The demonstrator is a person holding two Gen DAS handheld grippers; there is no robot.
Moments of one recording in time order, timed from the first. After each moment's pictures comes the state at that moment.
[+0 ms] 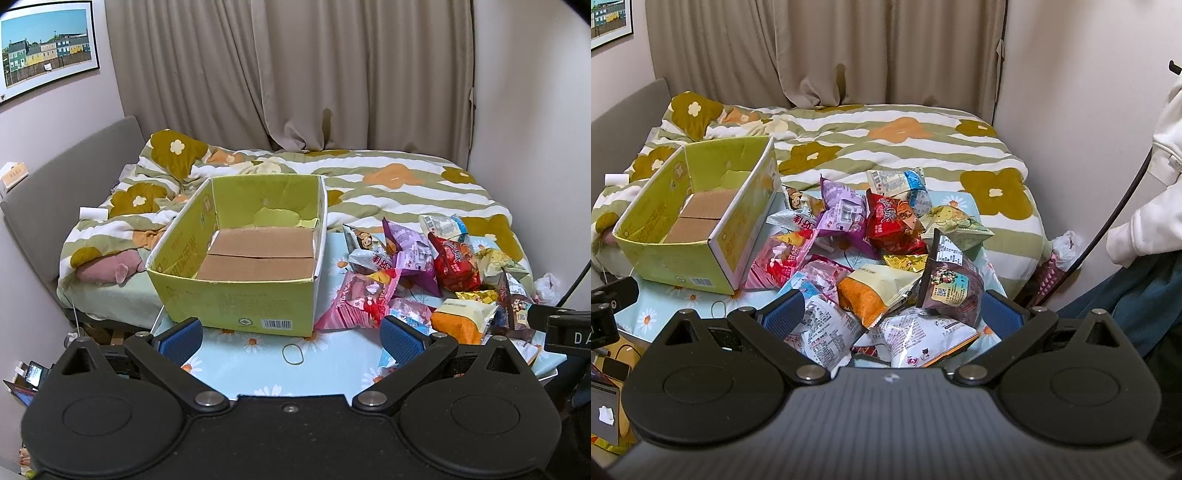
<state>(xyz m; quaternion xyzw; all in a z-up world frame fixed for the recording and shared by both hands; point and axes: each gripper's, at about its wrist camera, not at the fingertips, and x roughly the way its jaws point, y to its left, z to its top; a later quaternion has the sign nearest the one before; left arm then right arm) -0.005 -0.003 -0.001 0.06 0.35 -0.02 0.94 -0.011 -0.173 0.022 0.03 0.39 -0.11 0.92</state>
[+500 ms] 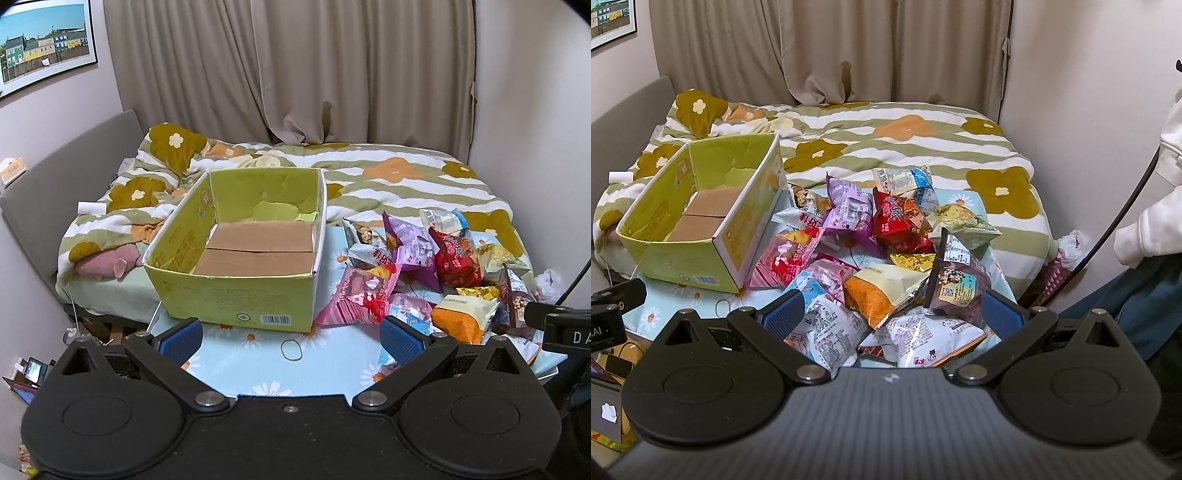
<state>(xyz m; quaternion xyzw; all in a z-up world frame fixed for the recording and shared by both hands) 0.000 -0.002 -0.004 0.06 0.36 -0.02 0.93 -0.008 -0.163 0.023 0.04 0.39 -0.11 0.91</state>
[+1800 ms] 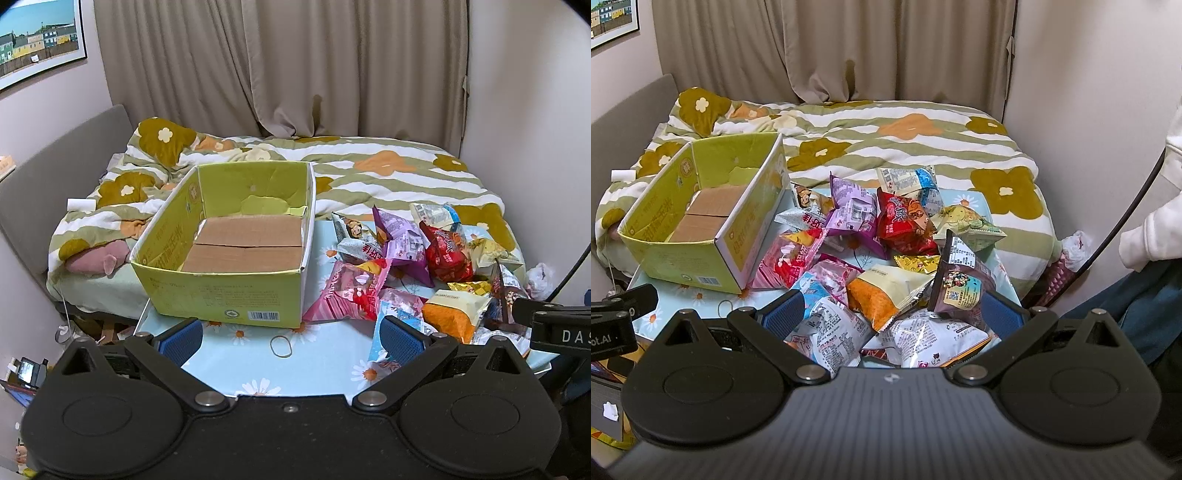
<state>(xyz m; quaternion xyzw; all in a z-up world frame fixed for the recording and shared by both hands) 0.005 -0.006 -0.004 0.06 0.37 -0.04 0.93 -0.002 -0.165 0.023 0.04 0.40 -0.10 0.91</state>
